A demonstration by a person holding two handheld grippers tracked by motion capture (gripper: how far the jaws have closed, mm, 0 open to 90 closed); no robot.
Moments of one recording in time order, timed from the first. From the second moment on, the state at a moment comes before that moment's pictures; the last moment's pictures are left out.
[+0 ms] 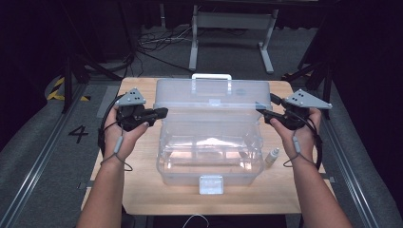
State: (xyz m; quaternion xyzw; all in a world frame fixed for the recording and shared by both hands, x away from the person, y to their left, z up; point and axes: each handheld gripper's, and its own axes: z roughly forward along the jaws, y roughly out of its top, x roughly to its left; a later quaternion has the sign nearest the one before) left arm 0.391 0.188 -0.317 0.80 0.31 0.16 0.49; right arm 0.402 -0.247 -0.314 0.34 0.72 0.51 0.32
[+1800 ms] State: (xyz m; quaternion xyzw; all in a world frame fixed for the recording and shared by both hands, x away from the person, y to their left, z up) left arm 0.358 0.217 -0.324 0.81 0.33 0.15 0.47; right arm 0.414 -0.244 -0.304 0.36 0.69 0.50 0.38
